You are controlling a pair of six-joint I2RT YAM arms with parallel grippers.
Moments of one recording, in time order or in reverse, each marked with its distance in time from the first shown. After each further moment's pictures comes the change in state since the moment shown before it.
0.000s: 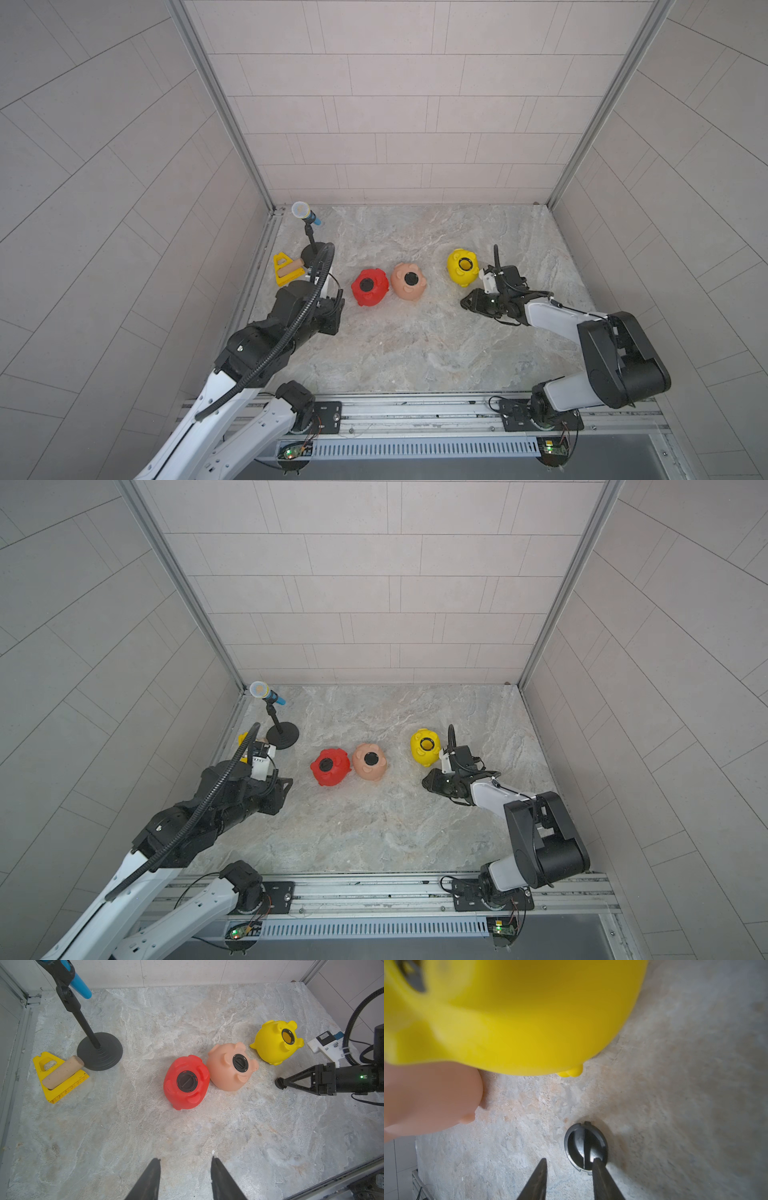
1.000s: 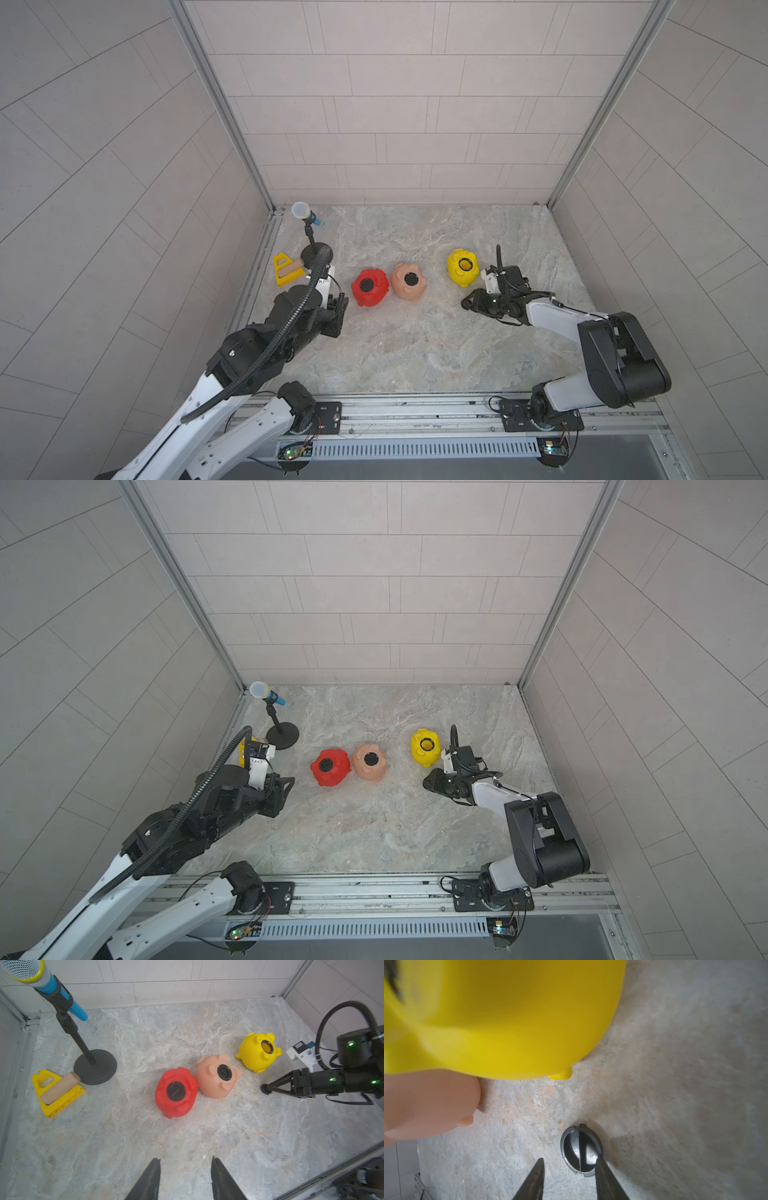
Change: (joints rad) left arm -0.150 -0.023 0.031 -0.016 -0.117 -0.042; right arm -0.021 -0.002 -0.003 0.000 -0.006 0.003
